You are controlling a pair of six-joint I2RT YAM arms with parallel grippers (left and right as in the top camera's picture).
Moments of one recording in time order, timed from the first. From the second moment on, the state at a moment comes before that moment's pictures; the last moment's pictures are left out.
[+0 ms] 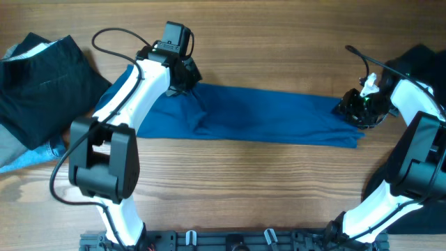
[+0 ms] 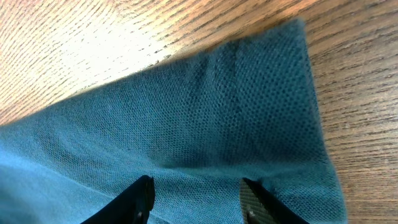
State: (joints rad) left arm -0.29 1.98 1.51 -0.76 0.05 -0.72; right arm -0.36 1.95 1.24 -0.83 -0.35 0.14
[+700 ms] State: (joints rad) left arm -0.29 1.98 1.51 -0.93 0.13 -0.71; right arm -0.36 1.95 1.24 -0.84 -0.35 0.14
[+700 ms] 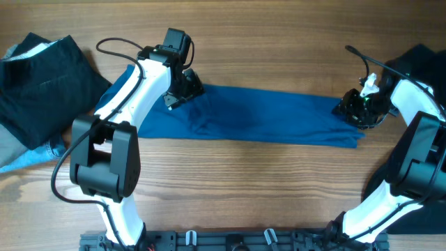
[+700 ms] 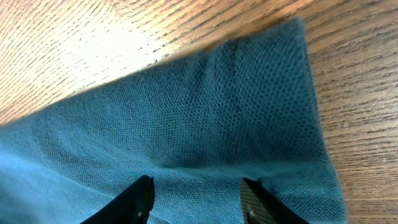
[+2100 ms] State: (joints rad) left arm -0.31 1.95 1.58 -0.97 -0.02 -0.64; right arm -0.36 1.95 1.24 -0.85 -0.34 0.14
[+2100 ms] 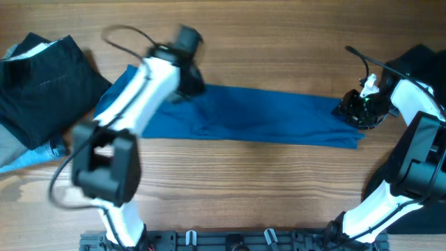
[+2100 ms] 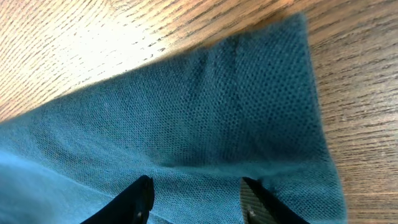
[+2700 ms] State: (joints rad) left arm 0.05 2.03 1.61 -0.96 0.00 -0.63; right arm -0.36 1.95 1.24 -0.85 -0.34 0.14
